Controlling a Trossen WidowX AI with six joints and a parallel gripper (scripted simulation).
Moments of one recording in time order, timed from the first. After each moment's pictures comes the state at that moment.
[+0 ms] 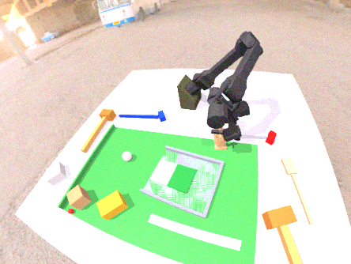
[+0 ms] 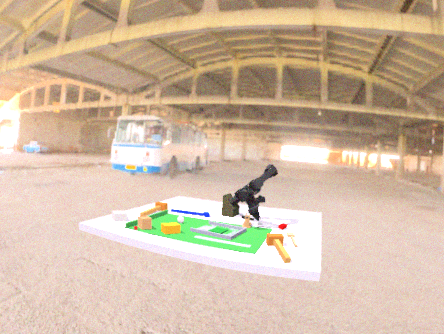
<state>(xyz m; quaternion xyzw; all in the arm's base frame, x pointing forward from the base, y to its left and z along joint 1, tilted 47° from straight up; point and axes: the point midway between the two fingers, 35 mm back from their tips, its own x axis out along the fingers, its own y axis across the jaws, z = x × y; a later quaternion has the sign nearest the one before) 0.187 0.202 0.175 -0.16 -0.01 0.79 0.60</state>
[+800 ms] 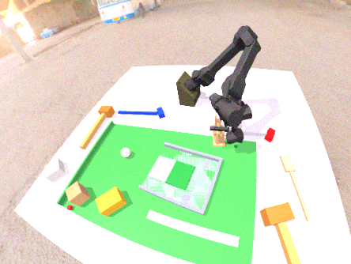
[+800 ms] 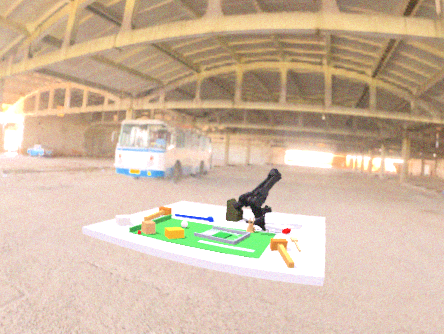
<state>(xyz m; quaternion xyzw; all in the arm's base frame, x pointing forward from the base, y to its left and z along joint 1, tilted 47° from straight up) 0.178 0.237 0.167 -0.16 -0.01 0.79 0.60</state>
